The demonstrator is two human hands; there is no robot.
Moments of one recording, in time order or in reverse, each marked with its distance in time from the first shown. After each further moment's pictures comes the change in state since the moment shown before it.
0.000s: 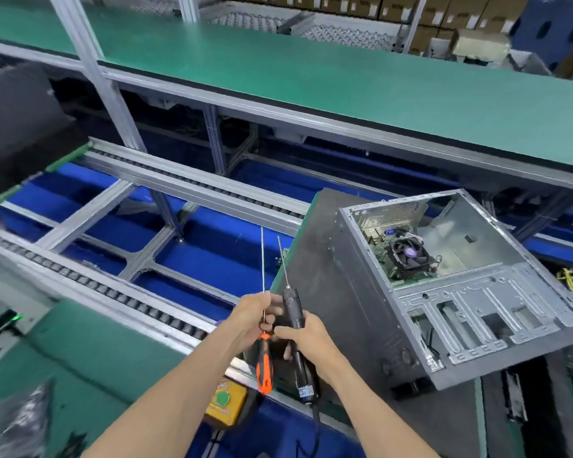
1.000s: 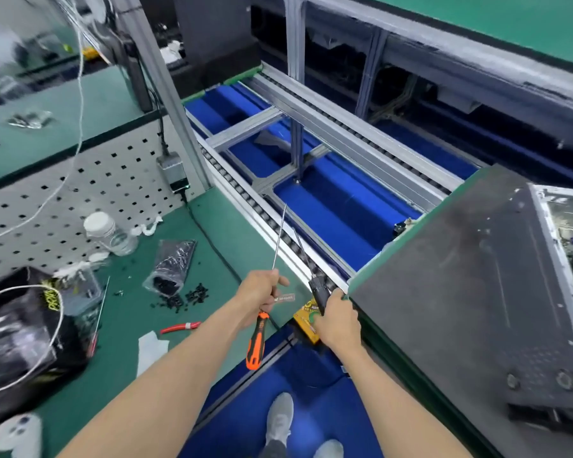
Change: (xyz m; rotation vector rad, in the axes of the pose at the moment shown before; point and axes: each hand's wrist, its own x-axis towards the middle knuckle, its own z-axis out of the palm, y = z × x) left_hand -0.100 -0.098 -0.173 0.008 0.456 -0.003; right_hand -0.003 0.095 0.131 -1.181 -0.020 -0.151
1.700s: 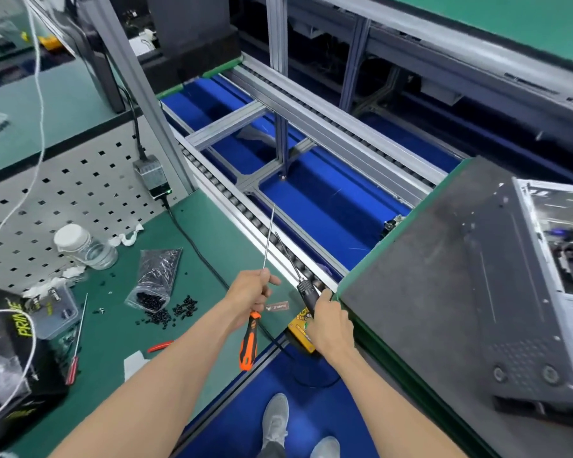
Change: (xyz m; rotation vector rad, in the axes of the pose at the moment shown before) left_hand 0.039 0.008 -0.014 -0.005 -0.053 0.004; right_hand 0.013 -0.016 0.007 -0.149 0.029 -0.029
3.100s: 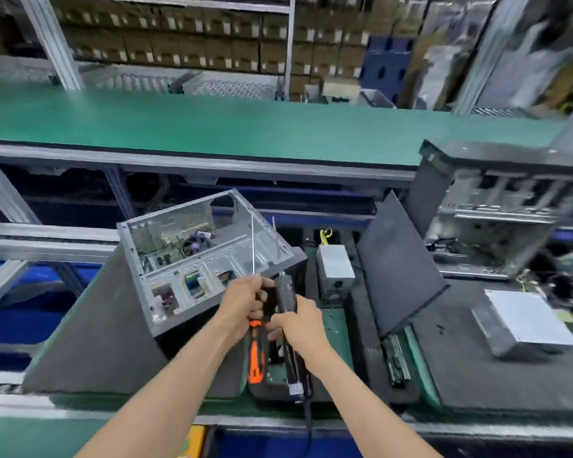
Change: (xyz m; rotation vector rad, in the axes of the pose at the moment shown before) left_hand -0.126 0.134 0.280 0.137 -0.645 0.300; right_hand -0.128 0.124 -0.217 1.223 0.538 0.395
